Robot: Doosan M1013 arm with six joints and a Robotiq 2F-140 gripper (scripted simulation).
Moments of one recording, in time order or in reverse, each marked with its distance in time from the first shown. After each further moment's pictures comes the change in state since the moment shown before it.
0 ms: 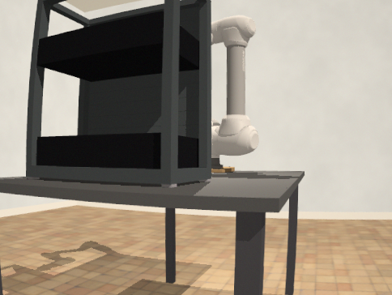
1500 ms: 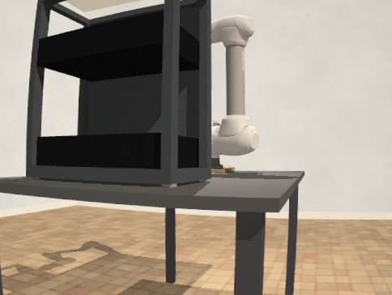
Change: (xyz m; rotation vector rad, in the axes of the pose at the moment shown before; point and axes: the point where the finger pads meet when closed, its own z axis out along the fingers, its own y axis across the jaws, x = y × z) arm 0.000 0.000 0.015 0.000 0.000 0.000
